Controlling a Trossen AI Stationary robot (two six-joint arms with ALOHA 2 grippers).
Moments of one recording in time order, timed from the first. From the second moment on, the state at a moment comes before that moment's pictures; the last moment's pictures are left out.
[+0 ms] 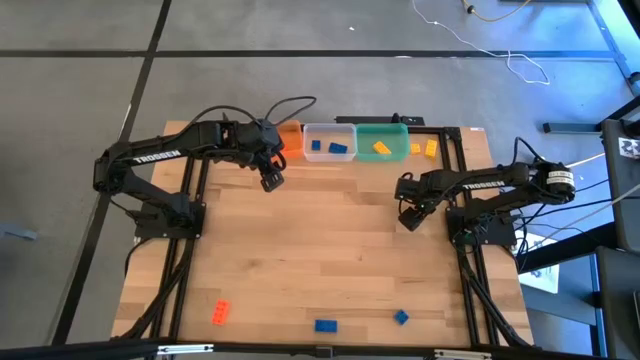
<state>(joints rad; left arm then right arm) 0.25 1.33 1.39 -0.99 -0.20 -0.23 -0.23 1.30 0.52 -0.84 0.07 0.57</state>
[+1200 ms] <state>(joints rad) 0.19 1.33 1.39 -0.96 -0.10 0.06 -0.16 1.30 0.89 -0.39 0.16 0.19</state>
